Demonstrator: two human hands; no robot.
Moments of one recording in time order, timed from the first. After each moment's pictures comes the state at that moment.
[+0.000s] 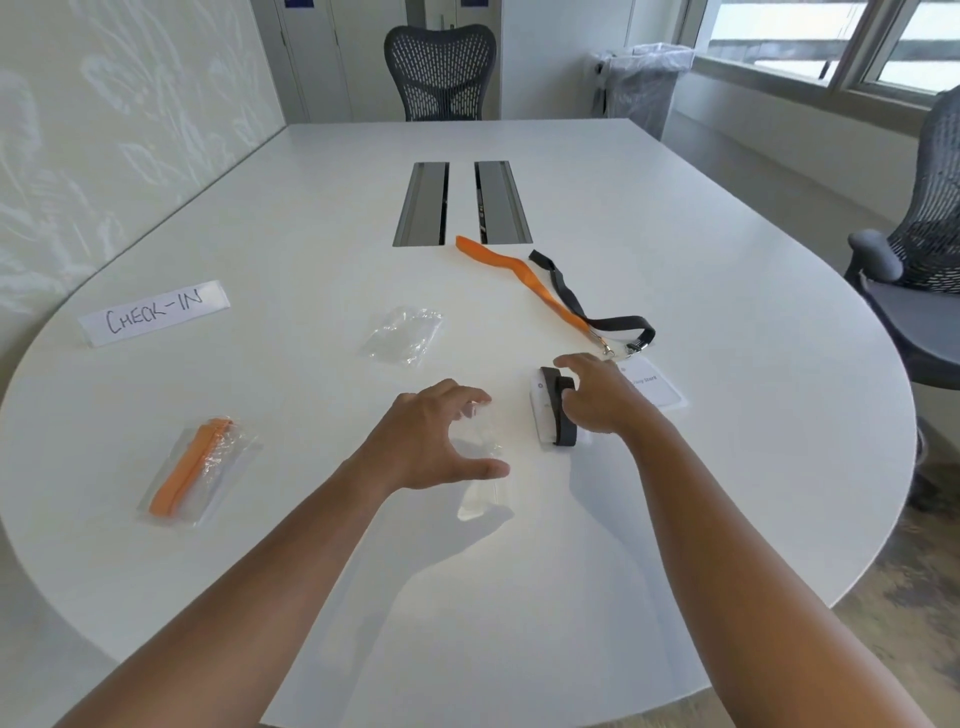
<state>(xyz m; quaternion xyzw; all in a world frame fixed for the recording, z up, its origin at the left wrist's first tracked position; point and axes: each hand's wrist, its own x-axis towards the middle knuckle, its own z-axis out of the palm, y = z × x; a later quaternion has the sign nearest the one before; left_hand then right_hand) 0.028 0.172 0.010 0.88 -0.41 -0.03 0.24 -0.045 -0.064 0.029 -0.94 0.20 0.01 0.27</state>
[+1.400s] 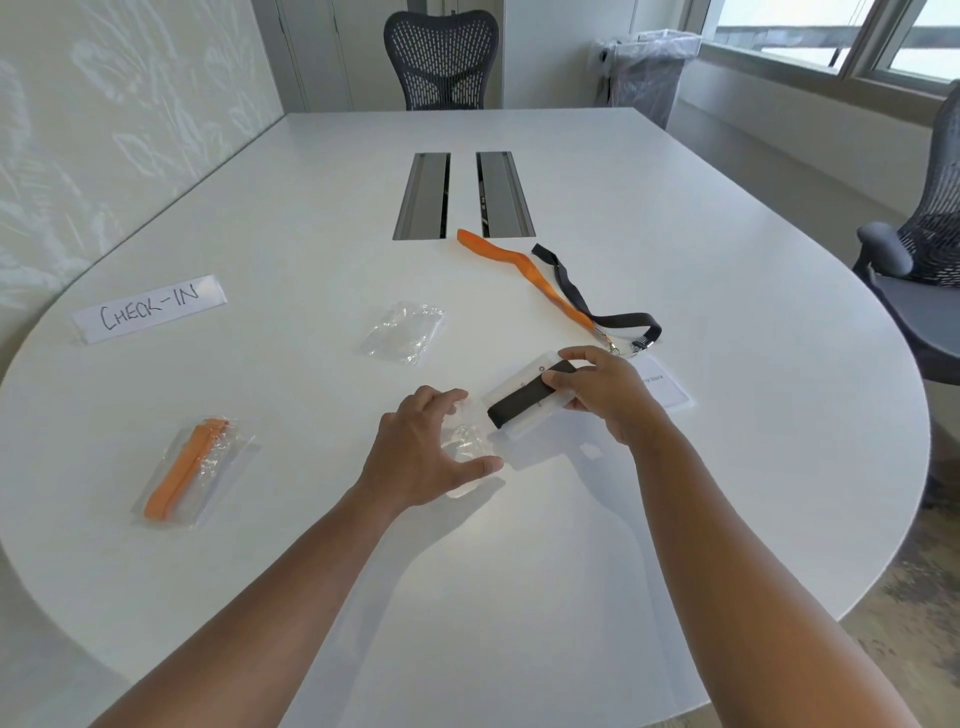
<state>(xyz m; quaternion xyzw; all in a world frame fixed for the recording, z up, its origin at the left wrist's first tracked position) 0.032 0.174 -0.027 0.91 -0.33 0.00 0.27 -0.030 -0.067 0.022 -0.71 0.30 -0.08 0.64</state>
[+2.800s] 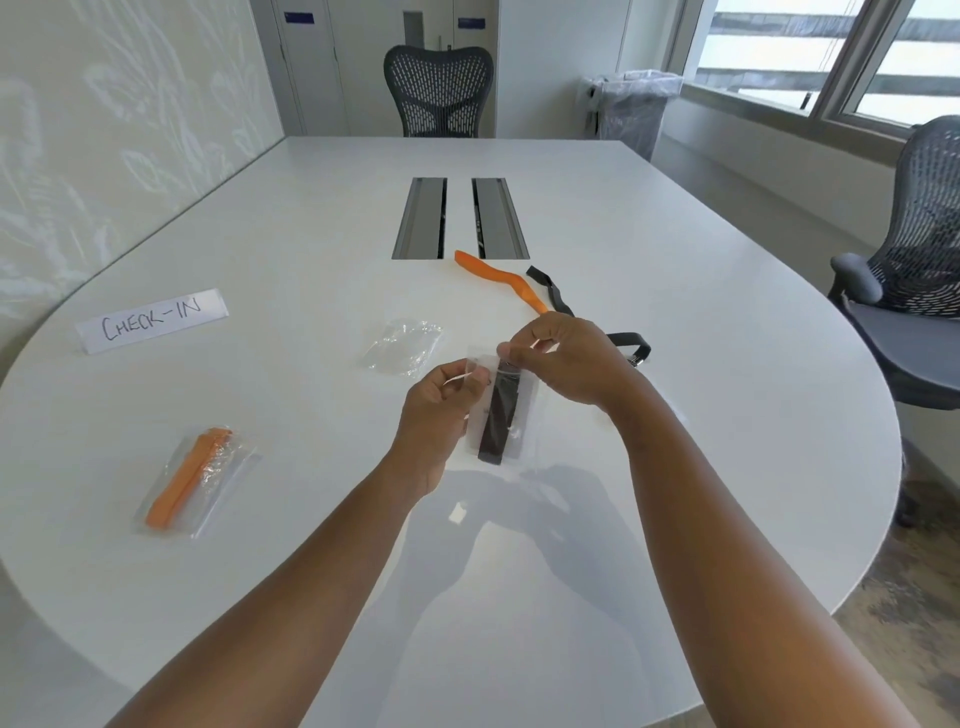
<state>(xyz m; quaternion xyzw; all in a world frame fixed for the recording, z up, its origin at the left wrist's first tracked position) 0.023 0.139 0.023 0.62 -0.12 -0.20 0.75 -0.034 -0.027 0.098 -0.91 0.09 -0.11 0.38</state>
